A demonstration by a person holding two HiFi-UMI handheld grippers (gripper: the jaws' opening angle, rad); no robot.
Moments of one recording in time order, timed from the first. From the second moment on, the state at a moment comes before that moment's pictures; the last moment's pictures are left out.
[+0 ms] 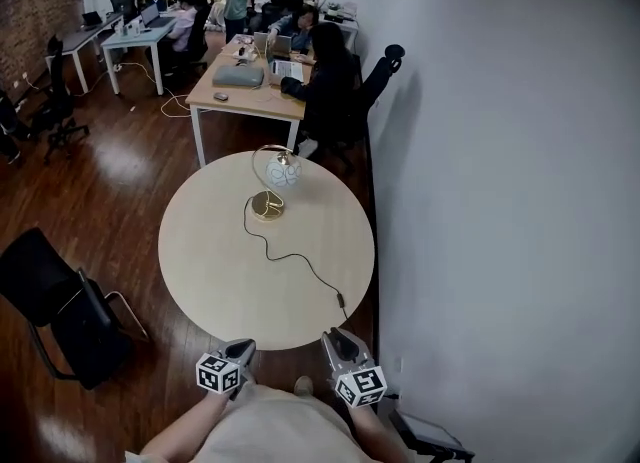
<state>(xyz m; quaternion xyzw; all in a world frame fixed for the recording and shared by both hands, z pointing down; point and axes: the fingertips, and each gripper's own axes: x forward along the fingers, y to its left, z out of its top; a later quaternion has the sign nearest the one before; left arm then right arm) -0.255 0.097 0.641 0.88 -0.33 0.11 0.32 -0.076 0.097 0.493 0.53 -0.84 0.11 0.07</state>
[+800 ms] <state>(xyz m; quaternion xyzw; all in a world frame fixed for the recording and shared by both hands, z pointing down) -0.175 0.112 0.615 0.89 -0.32 0.12 0.31 0.013 0.109 0.556 0.57 -0.80 0.14 0.14</state>
